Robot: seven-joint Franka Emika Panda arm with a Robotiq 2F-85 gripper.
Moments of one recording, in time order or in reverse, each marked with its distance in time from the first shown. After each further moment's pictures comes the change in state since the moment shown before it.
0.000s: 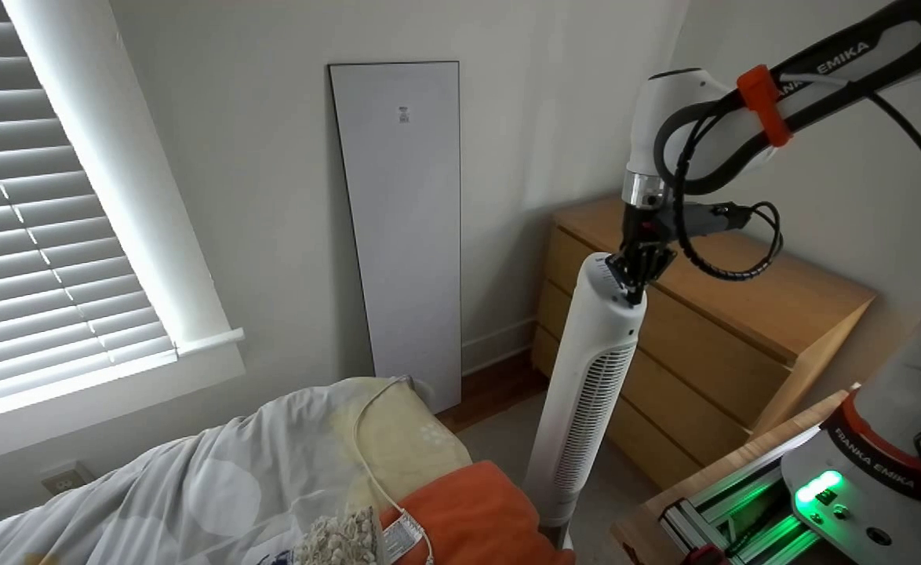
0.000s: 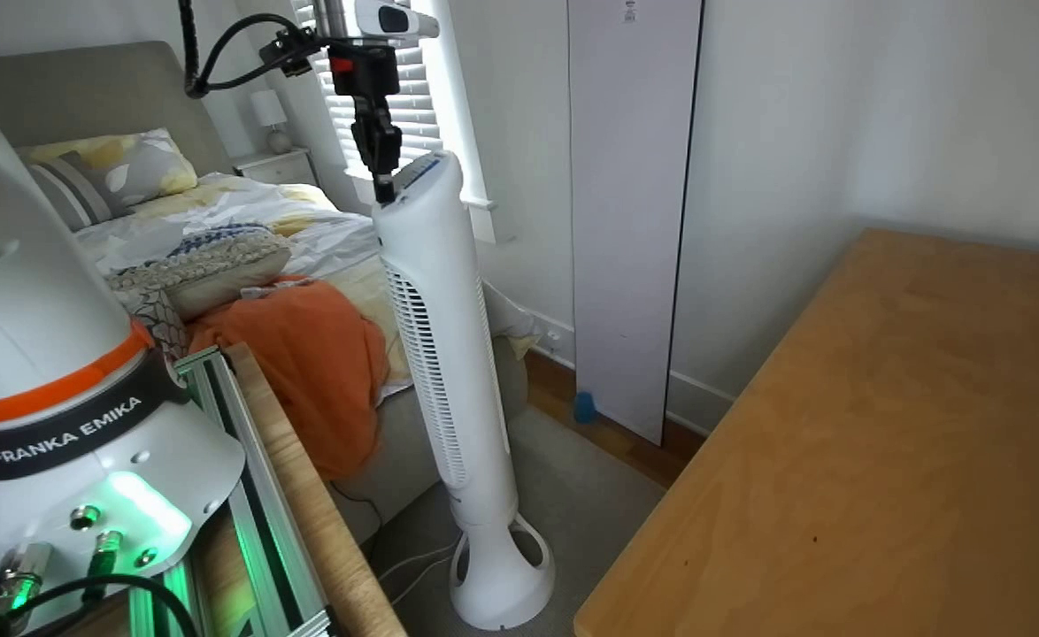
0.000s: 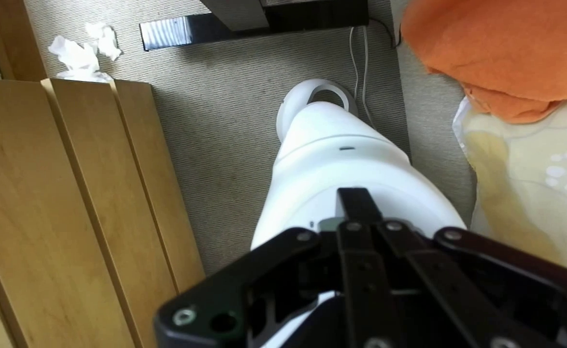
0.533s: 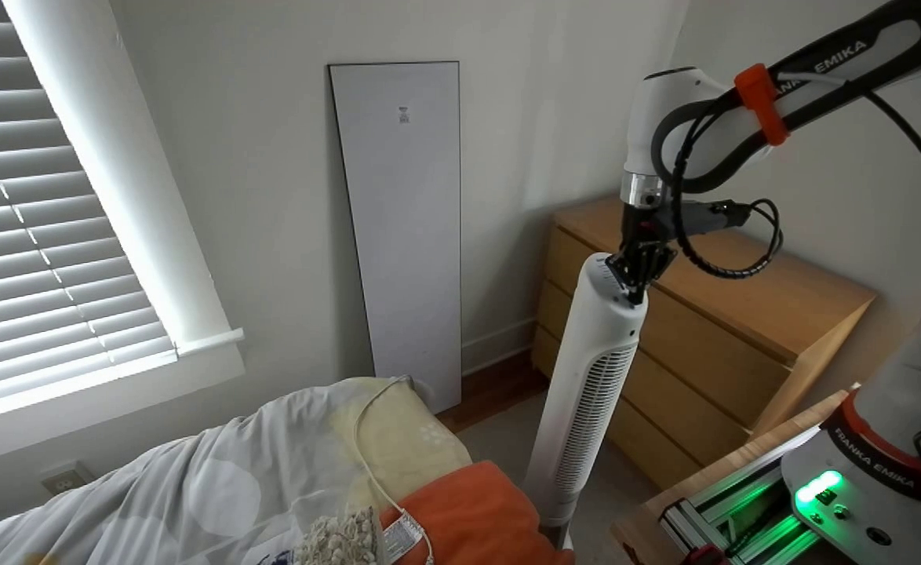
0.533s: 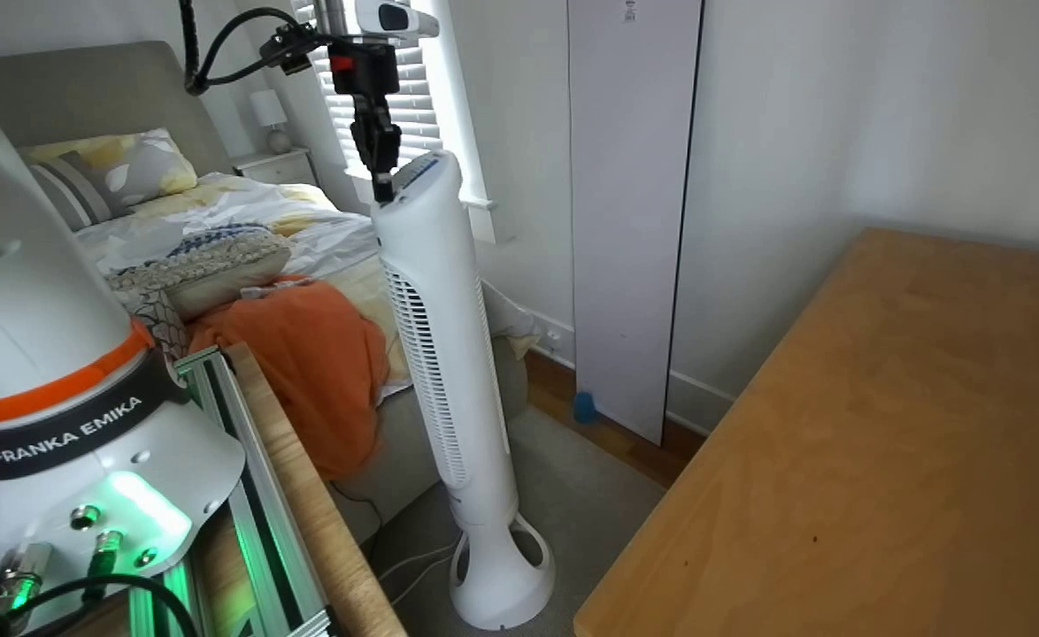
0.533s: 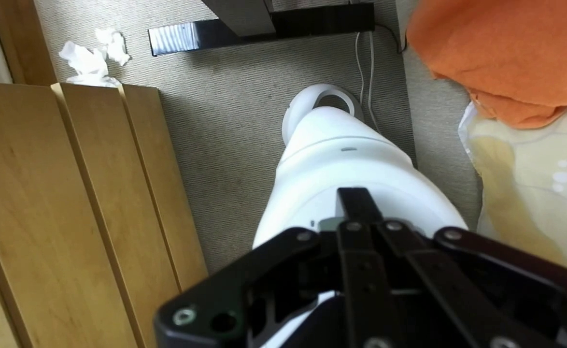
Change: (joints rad) arm 0.005 0.005 0.000 0.014 -0.014 -0.029 0.013
